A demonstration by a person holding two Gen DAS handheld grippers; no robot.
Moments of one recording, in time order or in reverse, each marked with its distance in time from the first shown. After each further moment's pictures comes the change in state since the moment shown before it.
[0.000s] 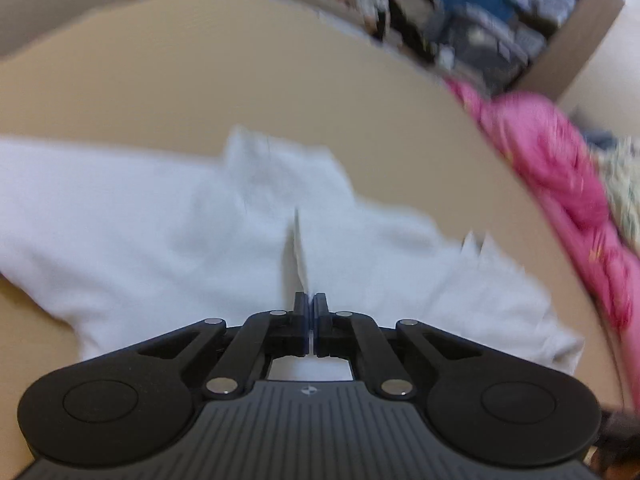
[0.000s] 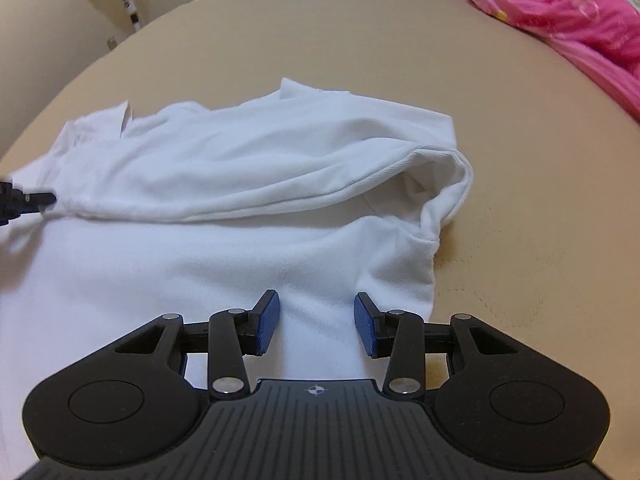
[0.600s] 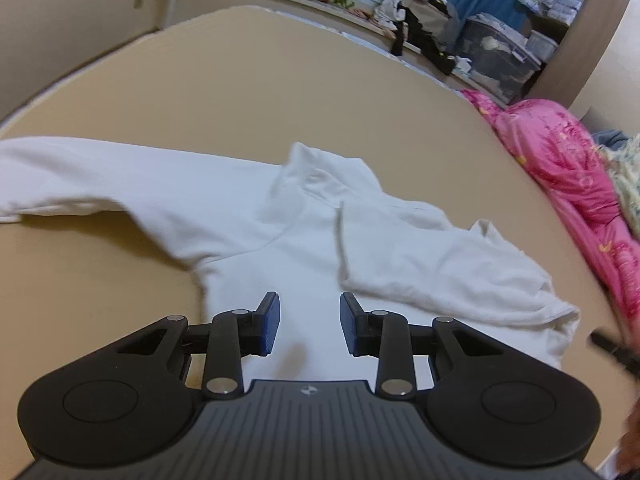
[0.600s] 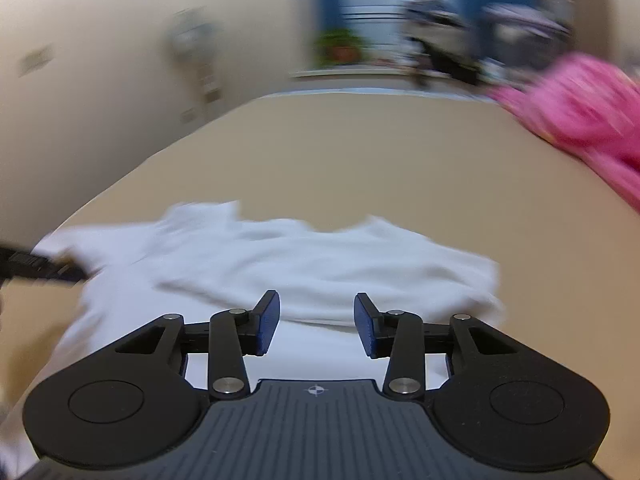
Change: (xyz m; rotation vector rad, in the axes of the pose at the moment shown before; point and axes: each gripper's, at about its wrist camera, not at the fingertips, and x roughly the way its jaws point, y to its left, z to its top) left arm -0.076 0.014 -0.030 0.028 0.006 0.076; right arm -0.088 0.024 0.009 -0.084 -0.309 0.126
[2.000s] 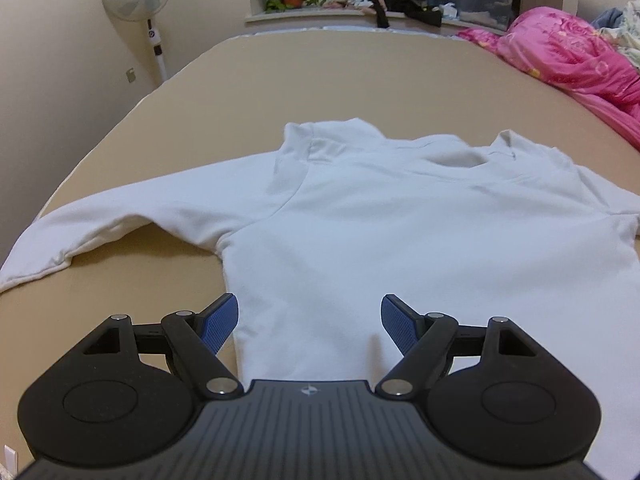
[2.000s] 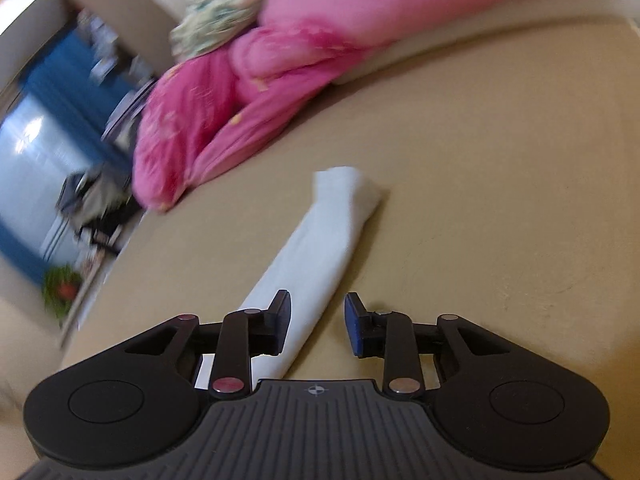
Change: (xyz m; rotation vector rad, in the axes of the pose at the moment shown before) left arm -0.001 -0.045 -0.060 0.345 -0.033 0.261; right arm -0.046 -0.398 -0.129 1.036 -0.335 -0.463
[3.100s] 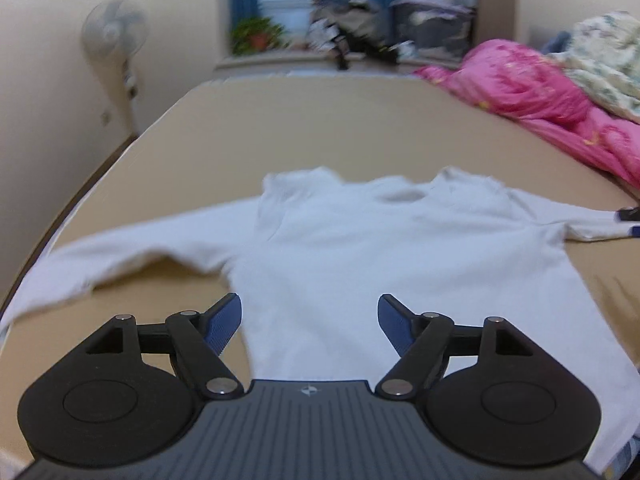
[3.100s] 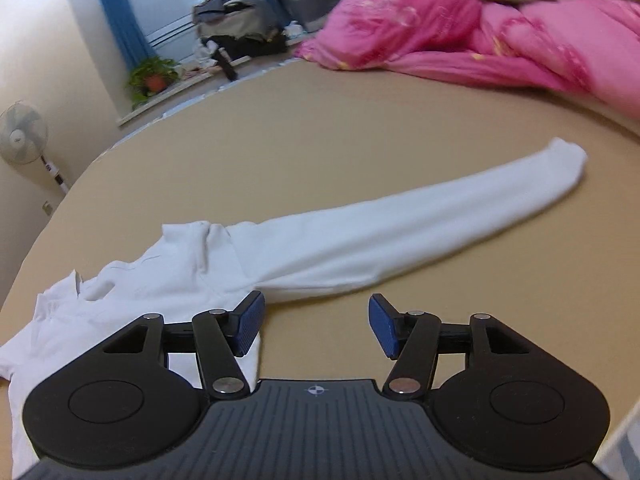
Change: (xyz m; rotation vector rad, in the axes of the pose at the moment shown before) left arm -0.090 0.013 -0.020 0.028 -0.120 -0.093; right arm -0.131 0.203 -0.166 -0.633 0.249 0.123
